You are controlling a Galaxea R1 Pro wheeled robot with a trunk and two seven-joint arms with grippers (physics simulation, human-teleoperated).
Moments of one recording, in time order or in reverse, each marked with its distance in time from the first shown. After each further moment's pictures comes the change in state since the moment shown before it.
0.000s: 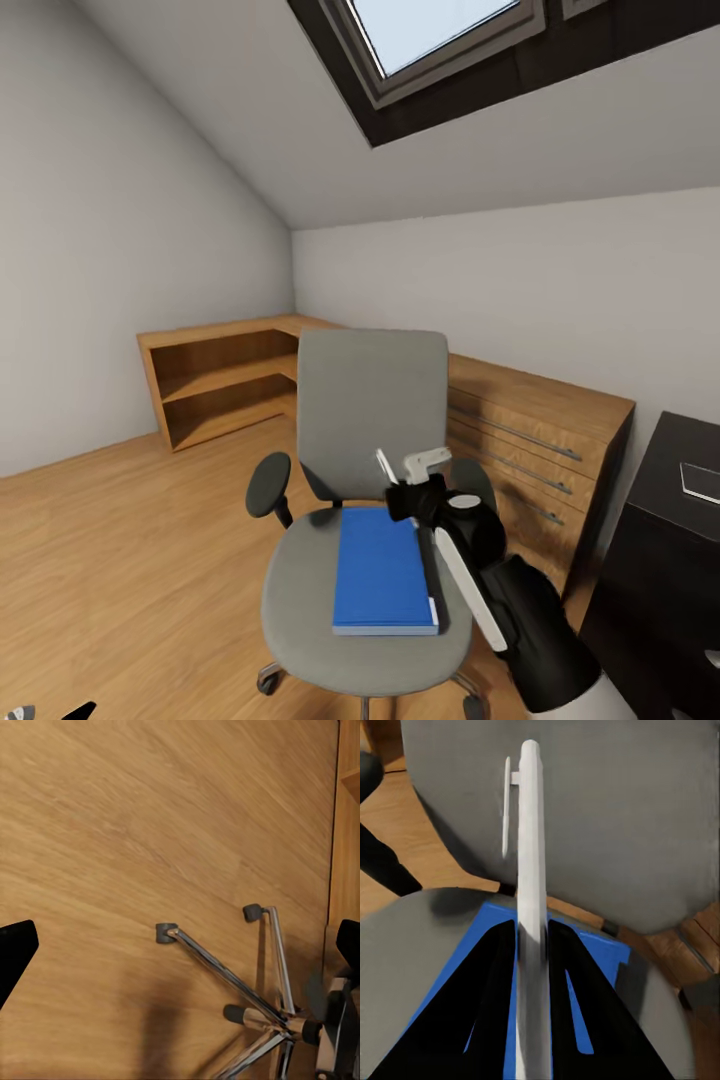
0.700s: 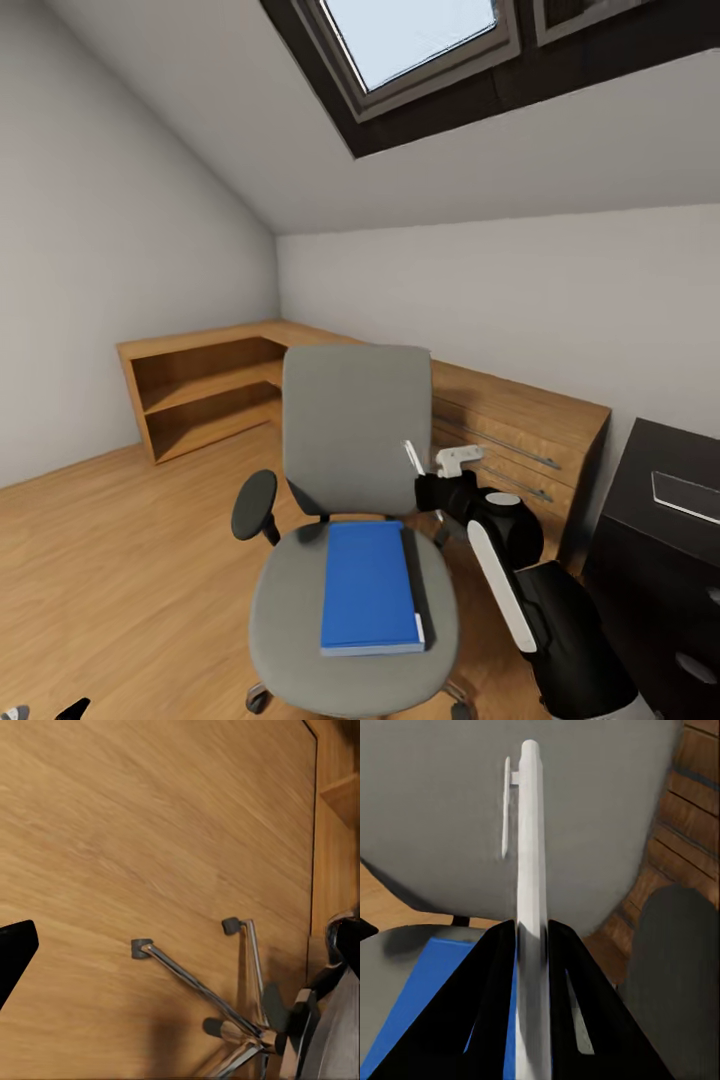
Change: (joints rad) left arm 0.001 -0.013 -0.002 0.000 -0.004 -0.078 -0.002; right arm 0.041 -0.017 -0.136 -0.093 -0.004 0.026 0.010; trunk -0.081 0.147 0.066
